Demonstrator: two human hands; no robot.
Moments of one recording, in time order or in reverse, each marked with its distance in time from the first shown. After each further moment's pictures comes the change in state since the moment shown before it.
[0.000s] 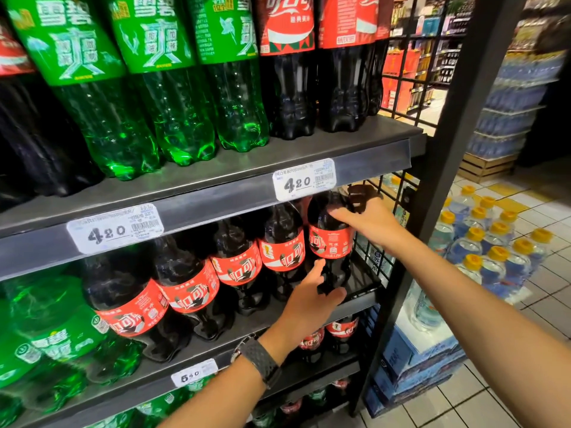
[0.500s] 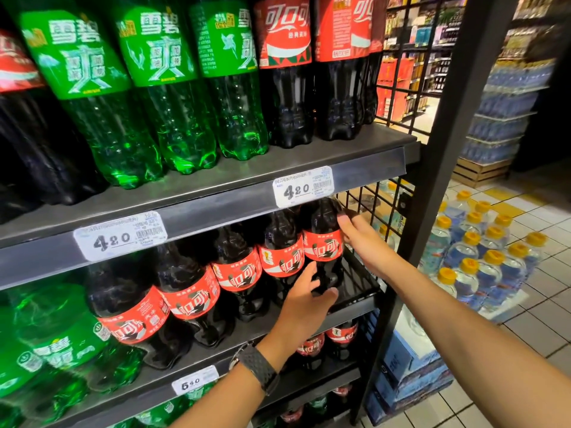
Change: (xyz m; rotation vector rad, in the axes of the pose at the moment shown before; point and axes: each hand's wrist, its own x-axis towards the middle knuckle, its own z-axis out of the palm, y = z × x) left_hand -0.003 0.000 -0.003 -0.091 0.090 -0.003; right_hand -0.012 0.019 0.026 0.254 -0.030 0.153
